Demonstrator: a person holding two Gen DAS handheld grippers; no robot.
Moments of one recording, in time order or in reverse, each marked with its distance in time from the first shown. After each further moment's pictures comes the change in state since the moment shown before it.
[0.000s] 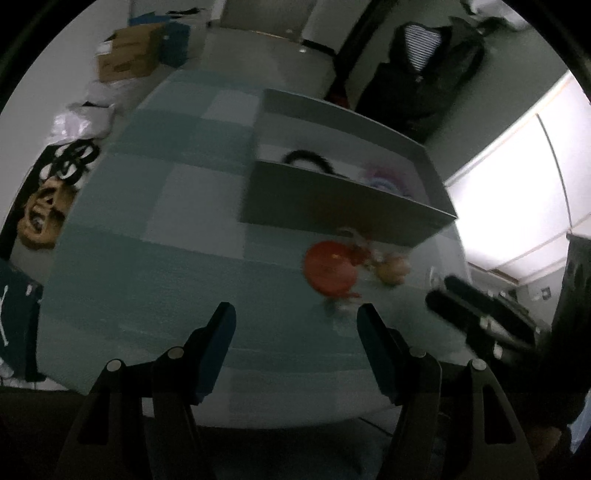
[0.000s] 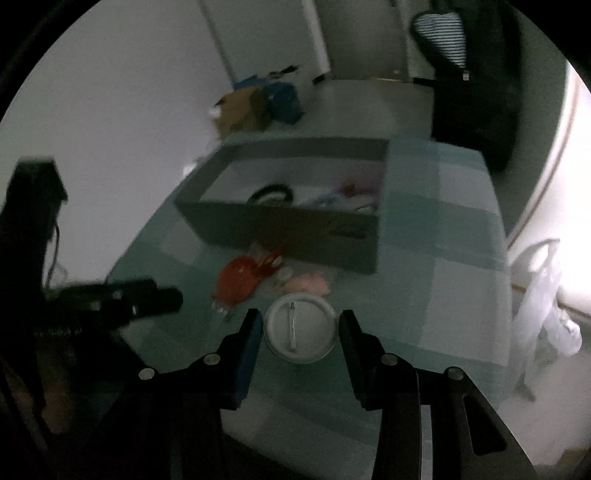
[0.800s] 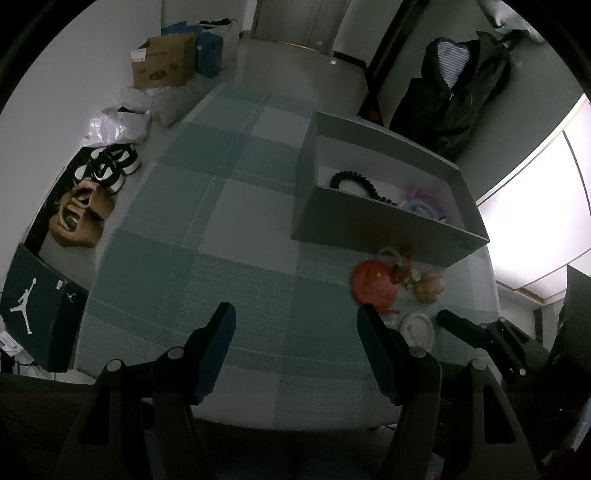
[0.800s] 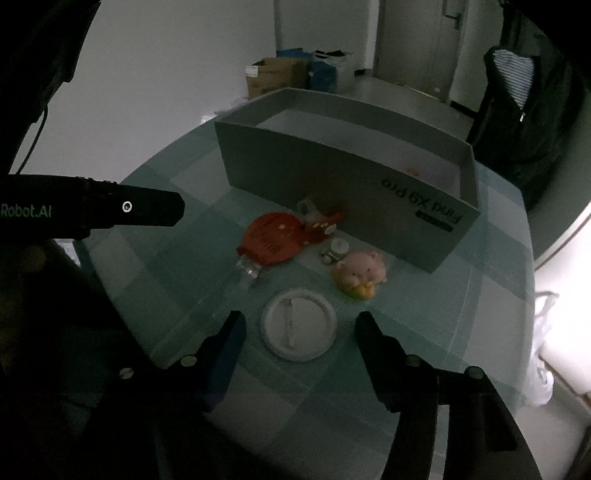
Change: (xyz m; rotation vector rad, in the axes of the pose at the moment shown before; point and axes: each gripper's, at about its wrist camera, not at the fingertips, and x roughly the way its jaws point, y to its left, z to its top) left arm -0.012 0.016 0.003 -0.065 -0.056 0.139; right arm 0.035 0.042 -0.012 -0.289 0.086 -0.059
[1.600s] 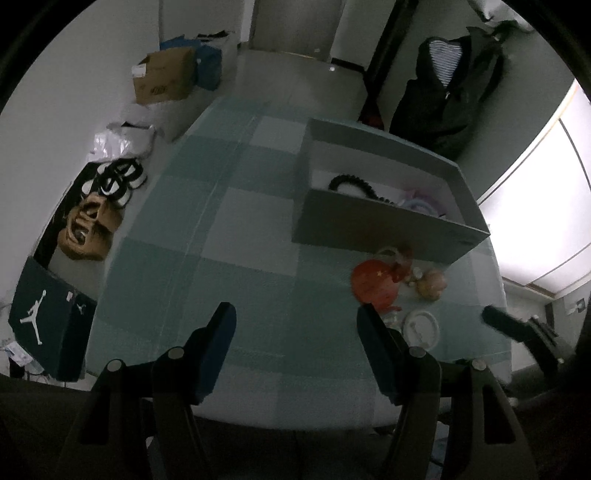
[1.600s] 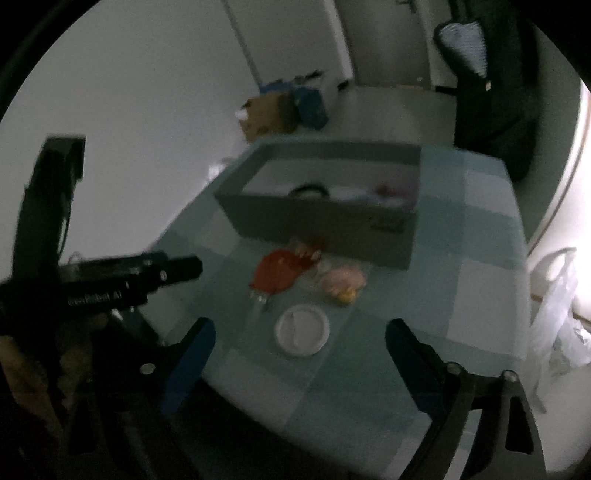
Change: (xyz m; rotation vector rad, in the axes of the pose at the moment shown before) left arm -0.003 -0.008 -0.005 0.037 -0.034 0.045; right arm -0.037 -0.028 -0.005 0.203 -0.083 0.161
